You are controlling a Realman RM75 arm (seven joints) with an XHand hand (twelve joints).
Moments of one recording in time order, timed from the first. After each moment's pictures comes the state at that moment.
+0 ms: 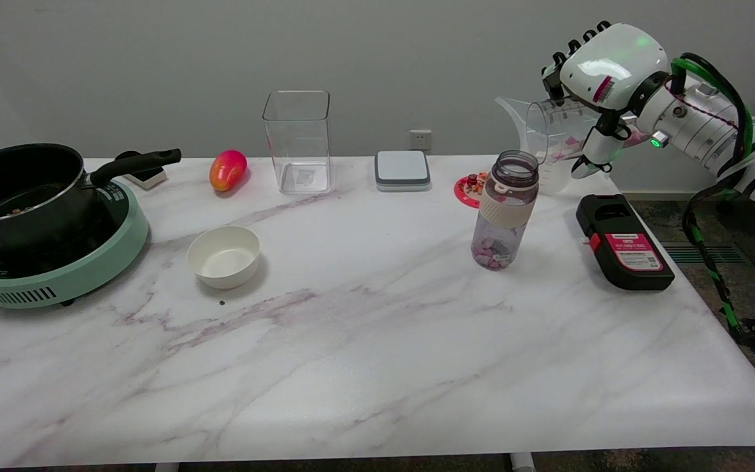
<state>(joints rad) -0.24 -0.39 -1.32 1.73 0.34 0.17 0.26</state>
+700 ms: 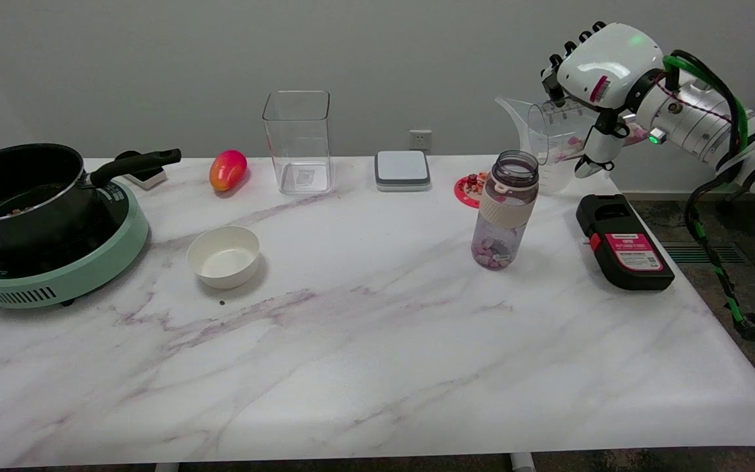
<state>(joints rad) -0.22 -0.35 -1.35 1.73 0.33 0.12 0.27</state>
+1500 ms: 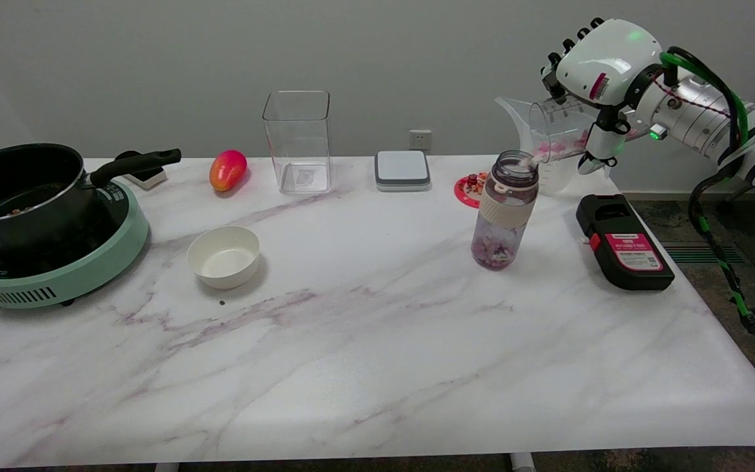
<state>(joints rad) -0.22 -0.31 -1.36 1.73 0.33 0.11 0.27</state>
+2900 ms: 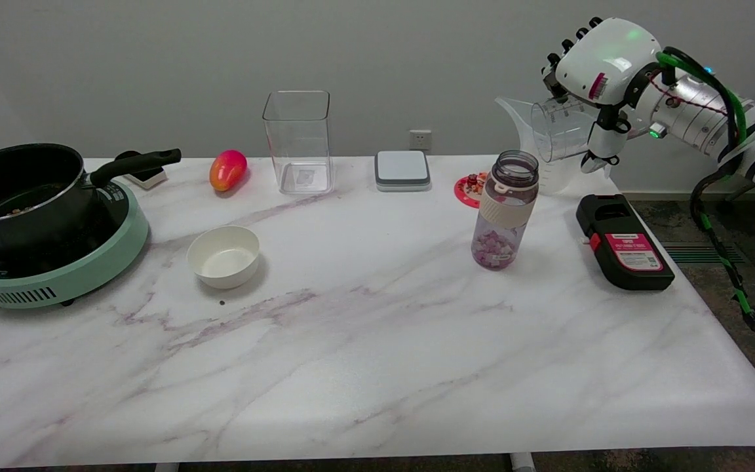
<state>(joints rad) -0.21 -0.29 -1.37 1.74 0.31 0.09 0.26</state>
